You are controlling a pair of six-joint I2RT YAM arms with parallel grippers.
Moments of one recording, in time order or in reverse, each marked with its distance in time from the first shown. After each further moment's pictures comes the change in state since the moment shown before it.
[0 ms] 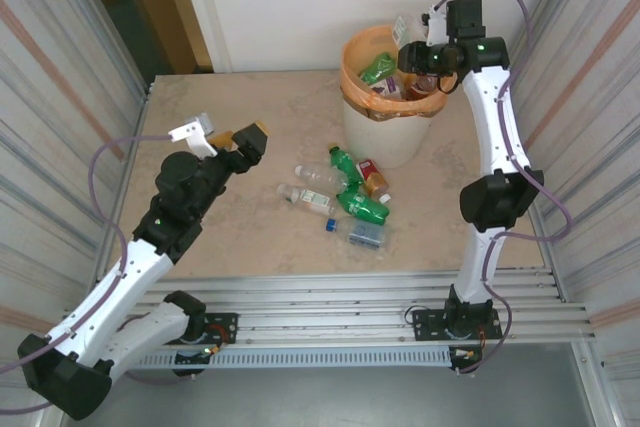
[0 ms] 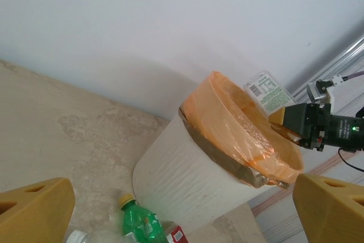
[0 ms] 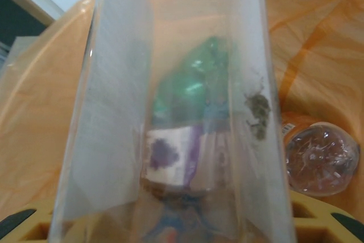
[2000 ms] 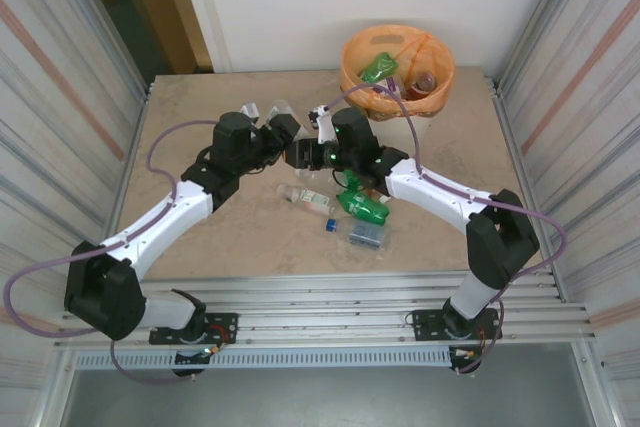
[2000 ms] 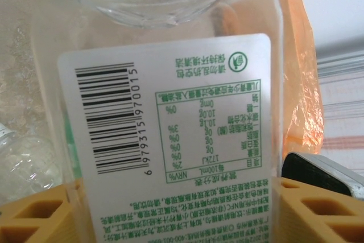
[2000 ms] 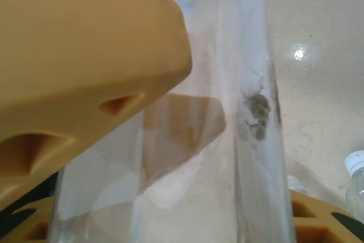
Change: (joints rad) left arm 0.000 0.464 0.209 -0.066 0.265 -0.448; right arm 0.609 -0.390 -1.125 1.046 -0.096 0.444
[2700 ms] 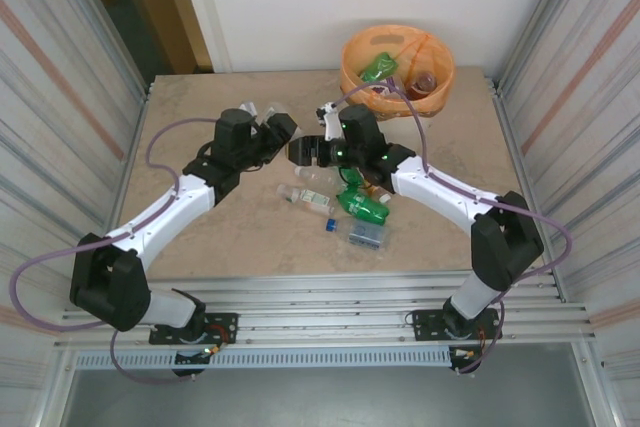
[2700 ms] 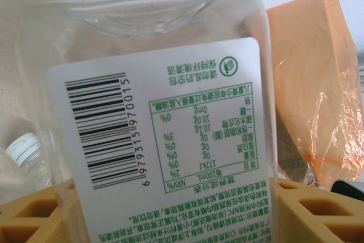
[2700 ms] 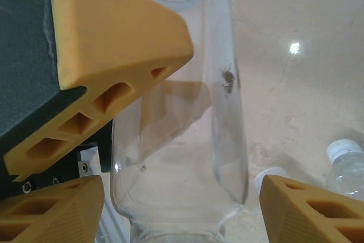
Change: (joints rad) left arm 0.027 0.050 0.028 -0.038 -0.024 0.037; right arm -0.026 -0.008 0.005 -0.046 -0.024 0.009
